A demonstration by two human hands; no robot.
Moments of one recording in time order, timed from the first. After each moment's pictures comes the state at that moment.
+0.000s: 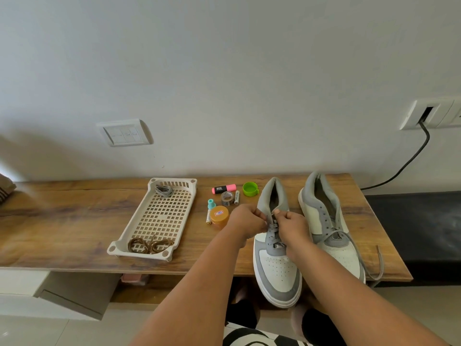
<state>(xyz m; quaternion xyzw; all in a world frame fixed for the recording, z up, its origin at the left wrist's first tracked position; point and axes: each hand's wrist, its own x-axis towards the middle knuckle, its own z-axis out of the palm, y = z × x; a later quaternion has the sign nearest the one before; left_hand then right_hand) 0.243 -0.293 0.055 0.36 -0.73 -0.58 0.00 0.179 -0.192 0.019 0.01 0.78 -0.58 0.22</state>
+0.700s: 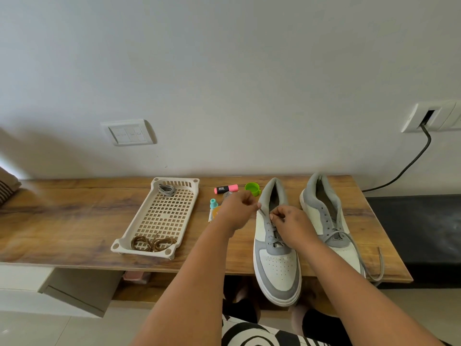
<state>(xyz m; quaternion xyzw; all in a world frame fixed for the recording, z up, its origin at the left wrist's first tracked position) 0.255 -0.315 0.078 0.29 -0.83 -0.48 0.07 0.172 -0.176 0.038 -0.30 0.87 -0.36 0.13</state>
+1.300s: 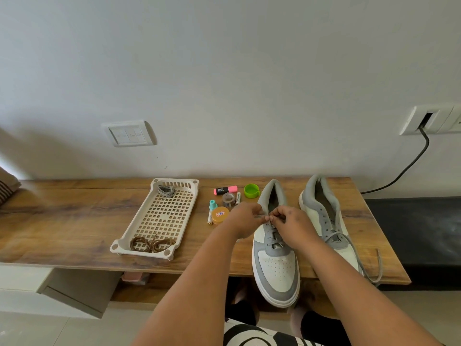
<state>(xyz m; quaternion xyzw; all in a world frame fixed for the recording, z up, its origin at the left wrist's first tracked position) 0.246 -0.311 0.060 0.22 -0.90 -0.38 -0.03 0.164 -0.172 0.037 -0.32 0.87 -0.35 0.13</state>
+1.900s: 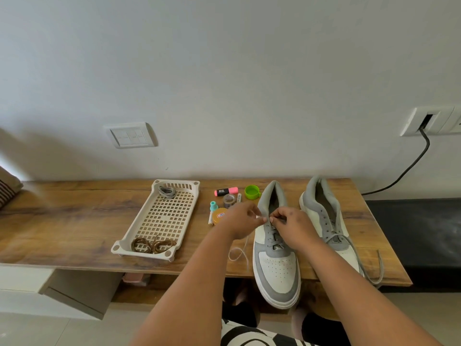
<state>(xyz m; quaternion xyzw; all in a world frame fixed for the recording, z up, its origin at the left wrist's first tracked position) 0.256 -0.315 0.065 0.24 -0.90 -0.35 -0.03 0.160 -0.174 0.028 -0.32 0.87 -0.35 0.13</state>
